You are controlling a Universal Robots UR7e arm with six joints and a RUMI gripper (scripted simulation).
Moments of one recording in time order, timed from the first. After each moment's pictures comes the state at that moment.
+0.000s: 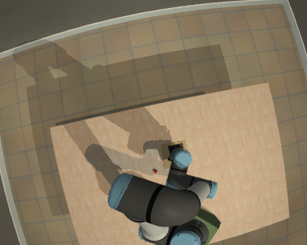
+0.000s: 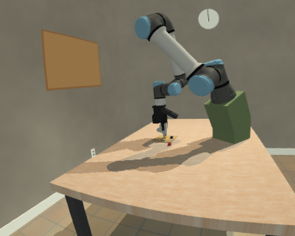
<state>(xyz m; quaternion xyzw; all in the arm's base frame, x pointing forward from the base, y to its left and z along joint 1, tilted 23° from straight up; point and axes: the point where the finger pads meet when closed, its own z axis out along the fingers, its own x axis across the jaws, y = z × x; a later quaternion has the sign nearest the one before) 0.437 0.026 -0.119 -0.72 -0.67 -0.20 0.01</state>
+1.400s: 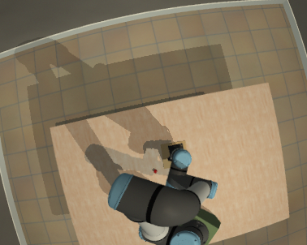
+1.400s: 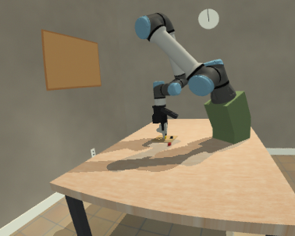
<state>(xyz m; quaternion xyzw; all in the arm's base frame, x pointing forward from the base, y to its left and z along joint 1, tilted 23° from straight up) 0.437 0.026 -0.119 -0.72 -0.67 -0.20 0.01</state>
